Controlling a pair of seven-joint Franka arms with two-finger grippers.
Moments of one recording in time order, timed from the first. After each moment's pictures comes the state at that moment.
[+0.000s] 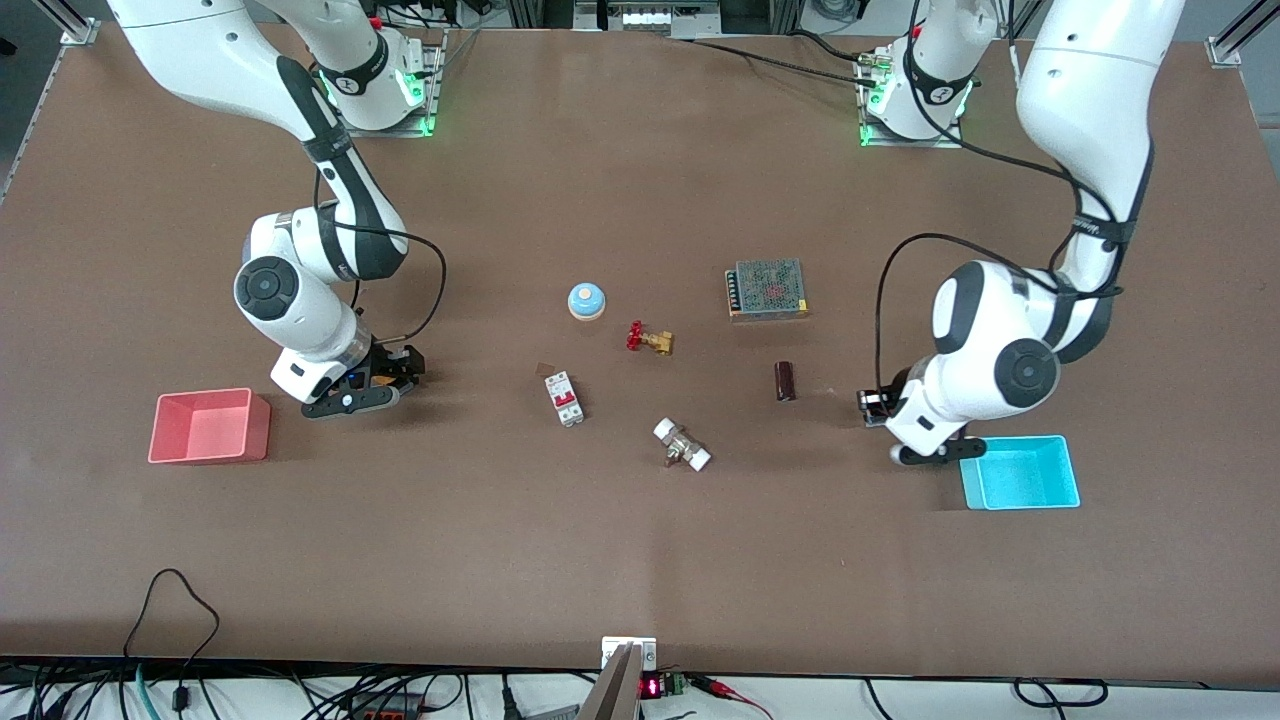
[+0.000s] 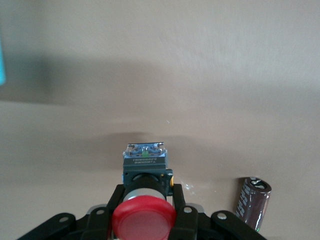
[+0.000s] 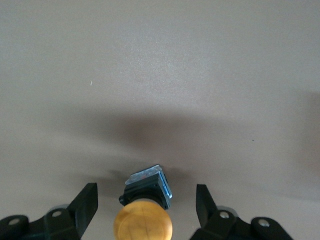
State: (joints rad) left arm -0.13 0.56 -0.05 -1.72 -0.11 2.15 -0.26; right arm 0.22 0.45 -0.02 -2.05 -0.02 2.53 0.00
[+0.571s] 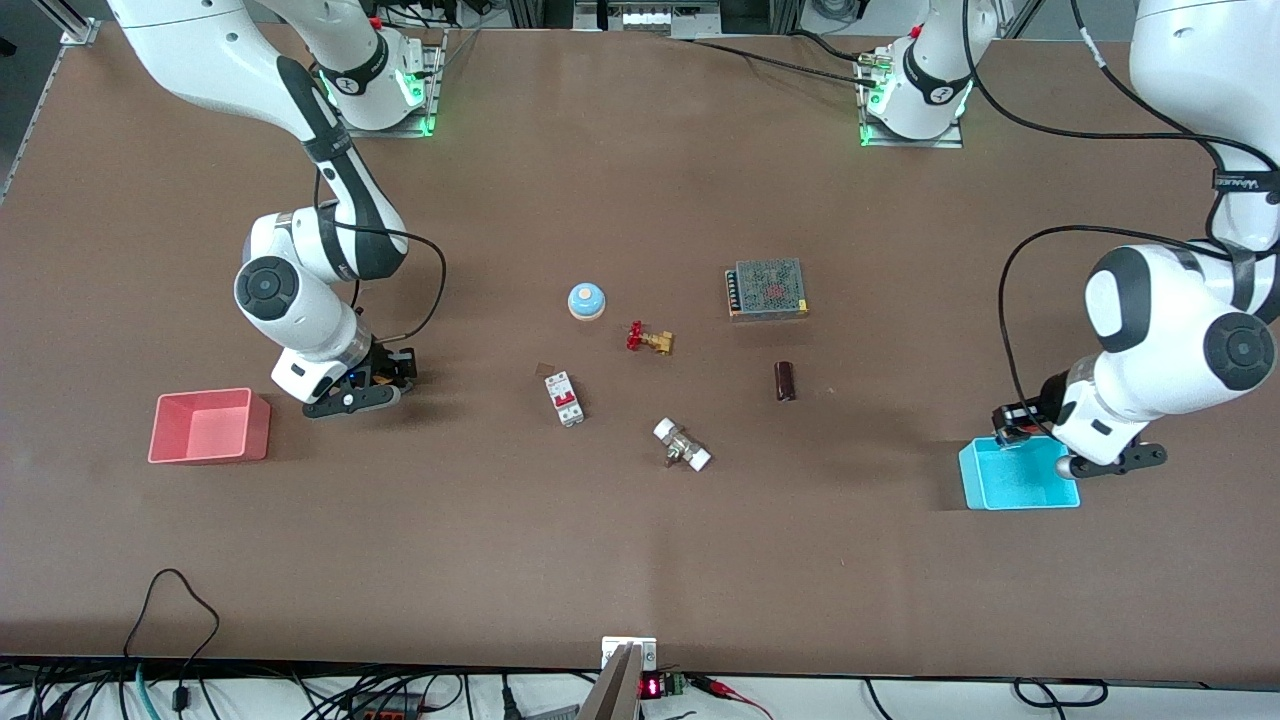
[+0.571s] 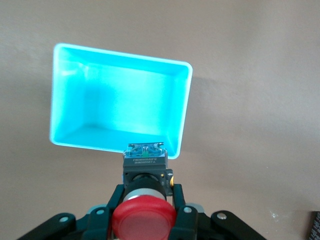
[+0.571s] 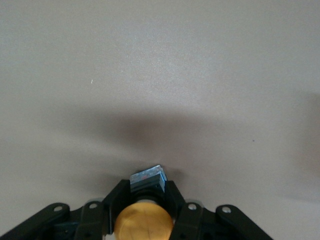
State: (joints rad) left arm 0.05 0.48 0.01 -1.70 -0.06 2.14 -0.10; right arm 0.22 0.45 -0.02 -2.05 -0.02 2.53 -0.01
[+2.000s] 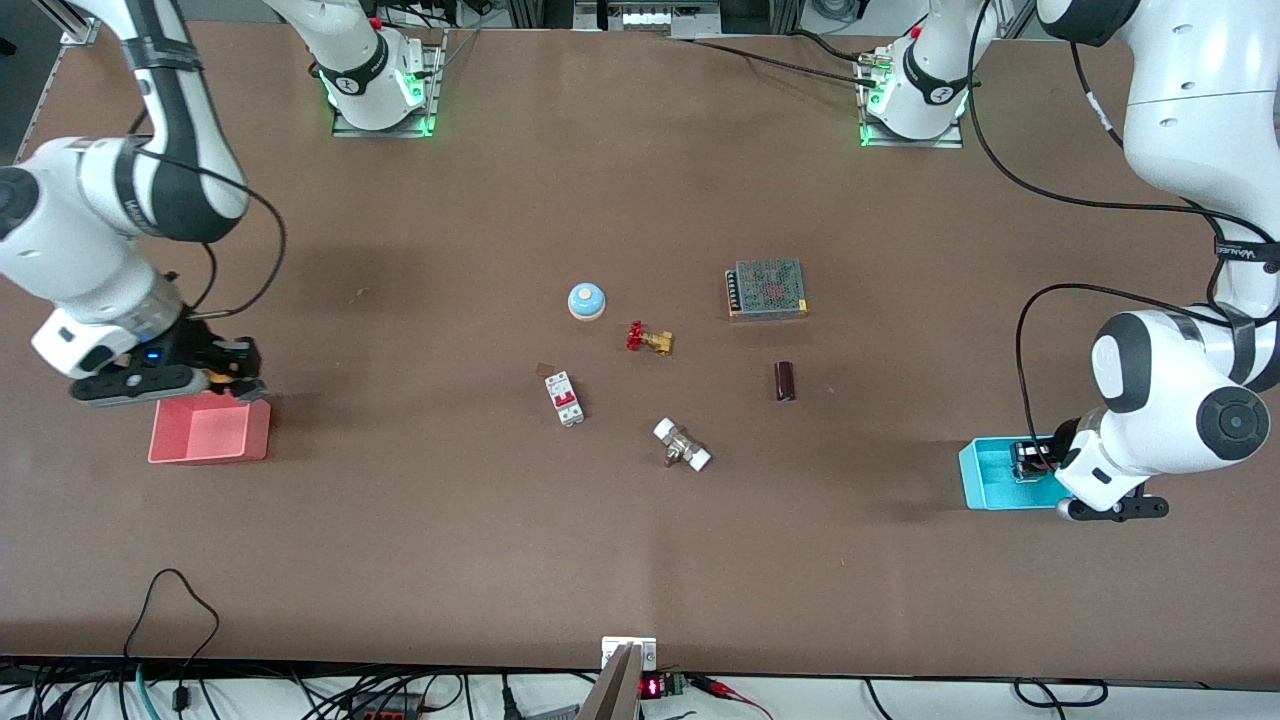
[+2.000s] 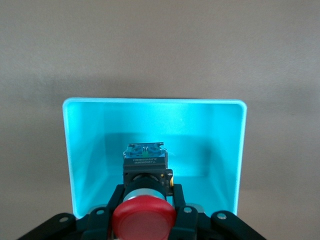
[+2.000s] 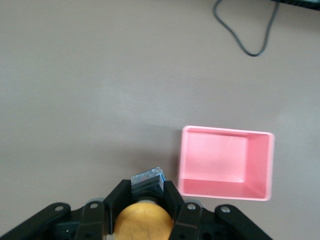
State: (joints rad) left arm 0.09 0.73 0.01 -1.46 0.01 2.10 0.02; right arm -0.03 0.20 -0.04 -1.97 -0.02 2.38 -0.24
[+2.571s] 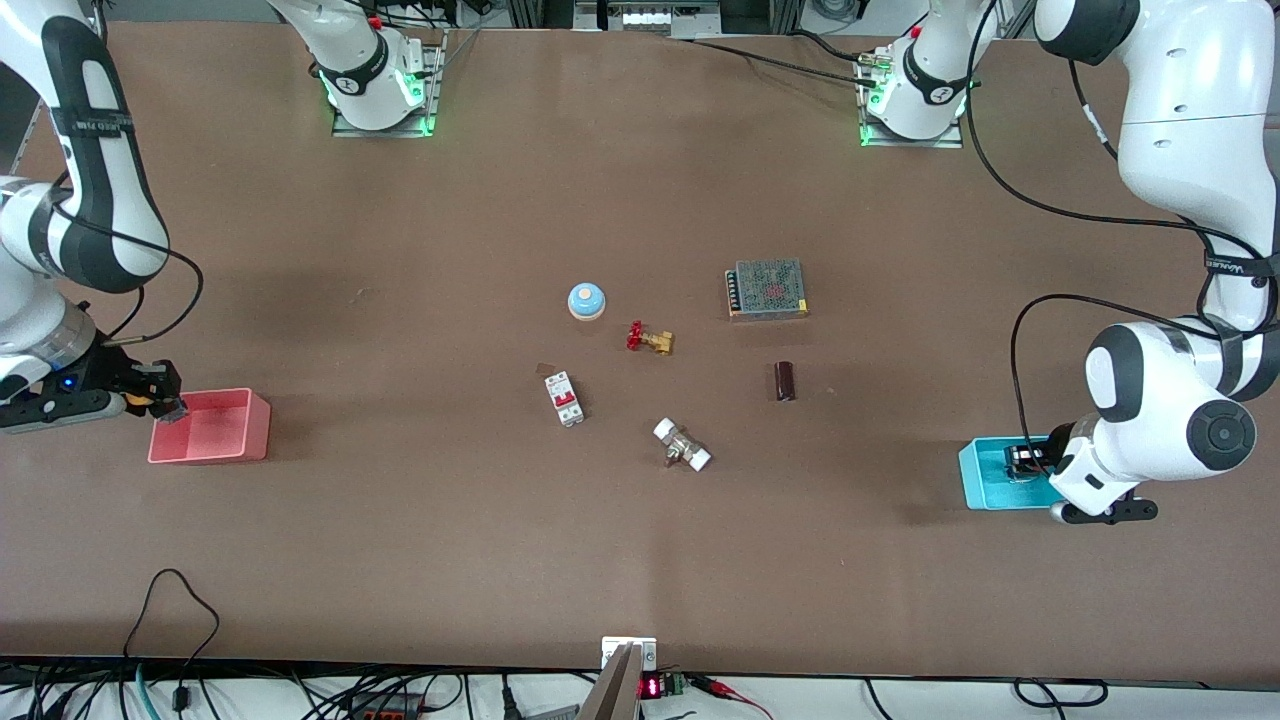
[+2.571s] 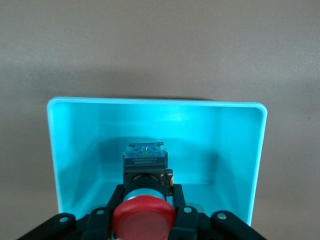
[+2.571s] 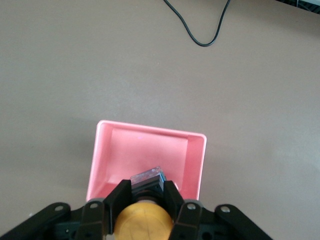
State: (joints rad) left arm 0.10 0.77 0.01 -1.43 -0.02 2.10 0.02; right arm -0.18 0.38 -0.04 -1.87 -0.02 2.46 -0.44
